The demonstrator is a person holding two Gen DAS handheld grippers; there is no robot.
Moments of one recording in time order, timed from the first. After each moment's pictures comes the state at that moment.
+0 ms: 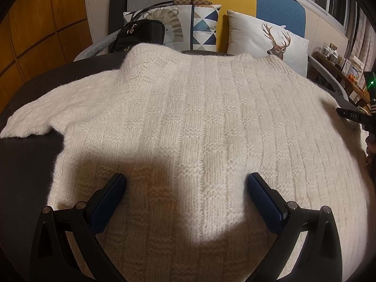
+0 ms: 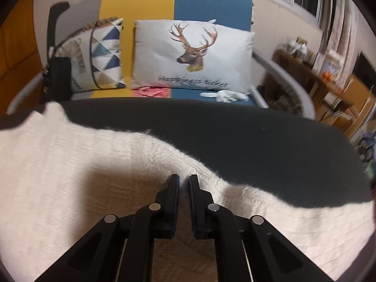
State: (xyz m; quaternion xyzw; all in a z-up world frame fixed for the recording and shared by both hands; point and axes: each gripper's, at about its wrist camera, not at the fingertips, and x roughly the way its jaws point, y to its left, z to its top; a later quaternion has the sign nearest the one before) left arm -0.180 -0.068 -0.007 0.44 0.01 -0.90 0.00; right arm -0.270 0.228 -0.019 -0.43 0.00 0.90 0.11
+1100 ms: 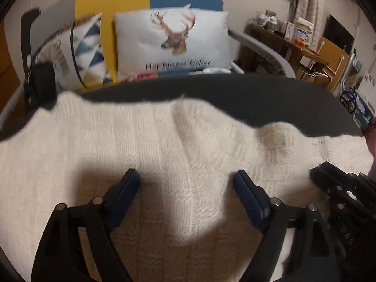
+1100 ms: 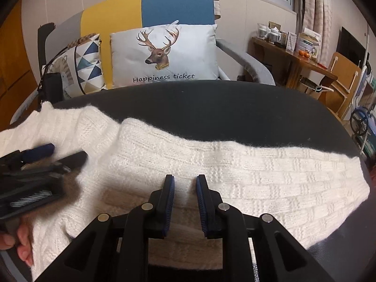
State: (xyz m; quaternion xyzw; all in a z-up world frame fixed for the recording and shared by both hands) left arm -0.267 0.204 -0.012 0.43 -0.08 -0.89 -0.16; right arm -0.176 0.319 -0.016 -0.41 0.06 0.90 0.11
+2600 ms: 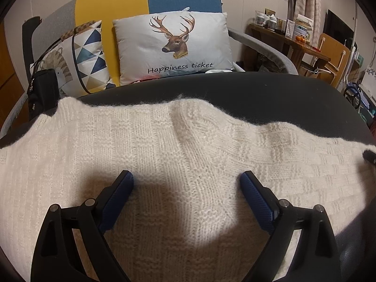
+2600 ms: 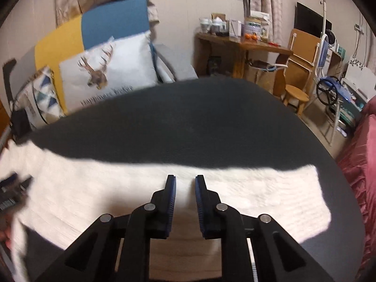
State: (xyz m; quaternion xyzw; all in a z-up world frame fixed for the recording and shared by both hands) left arm -0.263 0.205 -0.021 0.42 -0.09 -0.89 -0.15; right arm -0.101 0.467 -0.007 -0.41 0.12 0.88 0.22
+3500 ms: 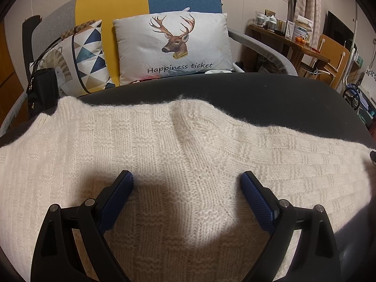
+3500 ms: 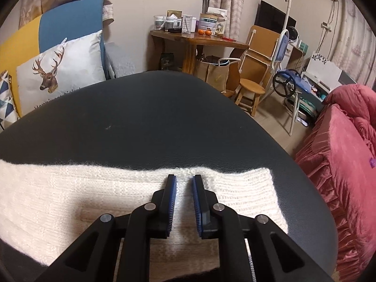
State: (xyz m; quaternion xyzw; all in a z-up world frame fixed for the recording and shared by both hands) left arm -0.263 0.204 -0.020 0.42 -0.08 -0.89 -0.15; right arm -0.085 0.502 -0.009 -0.41 0.09 0.84 0.34
